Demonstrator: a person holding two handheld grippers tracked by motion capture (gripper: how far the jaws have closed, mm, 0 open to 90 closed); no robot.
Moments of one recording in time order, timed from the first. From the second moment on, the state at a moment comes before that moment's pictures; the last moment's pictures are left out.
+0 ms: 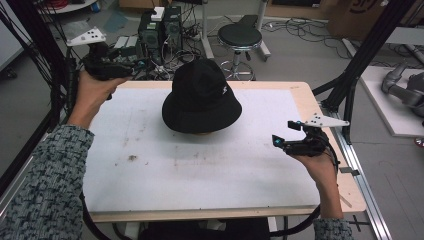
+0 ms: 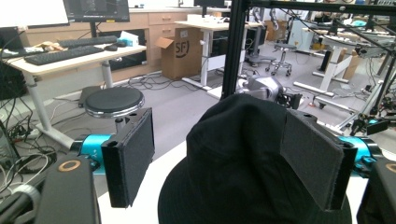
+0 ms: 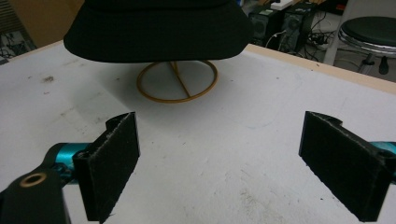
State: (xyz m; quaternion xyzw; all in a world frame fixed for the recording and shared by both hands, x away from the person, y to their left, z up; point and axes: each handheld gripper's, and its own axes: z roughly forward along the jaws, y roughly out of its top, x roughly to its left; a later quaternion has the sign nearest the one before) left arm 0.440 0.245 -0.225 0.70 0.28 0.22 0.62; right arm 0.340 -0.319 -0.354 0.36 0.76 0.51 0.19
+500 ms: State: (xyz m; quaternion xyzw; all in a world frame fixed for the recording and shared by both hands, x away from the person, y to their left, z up) left arm 0.399 0.267 -0.248 0.70 0.29 0.23 0.61; right arm 0.344 -0.314 -0.356 0.35 0.76 0.51 0.18
